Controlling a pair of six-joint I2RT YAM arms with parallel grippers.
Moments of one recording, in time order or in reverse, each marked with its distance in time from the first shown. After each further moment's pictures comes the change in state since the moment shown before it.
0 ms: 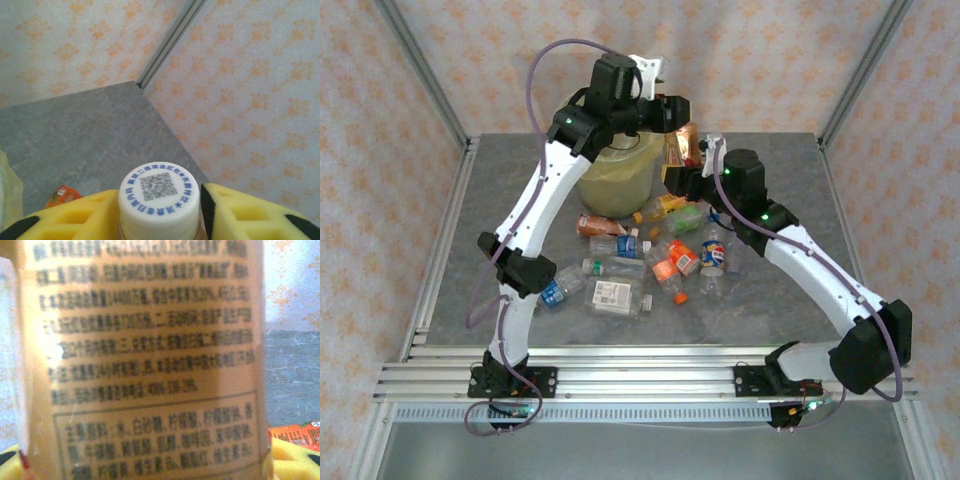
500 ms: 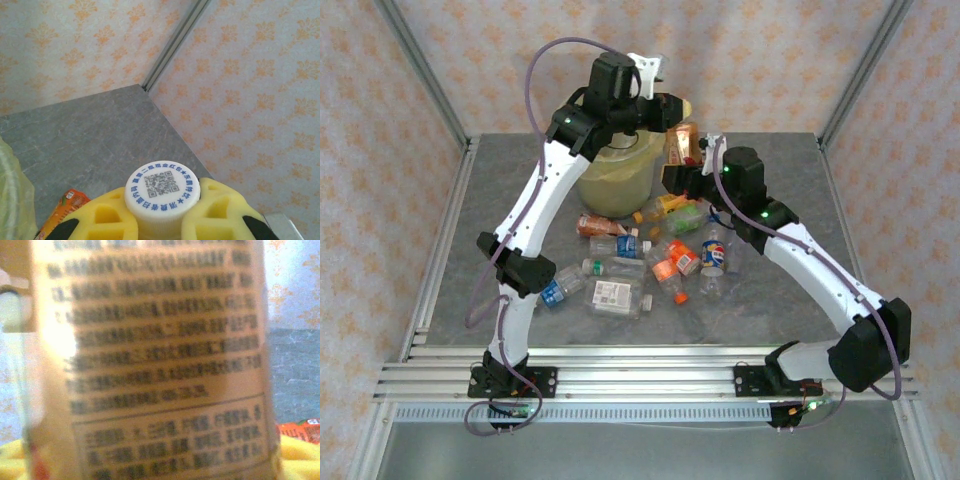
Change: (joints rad) left arm 0.006 -0.002 0.002 0.002 -0.020 0.035; right arm 0.000 0.010 0.026 -0.026 0.014 0.002
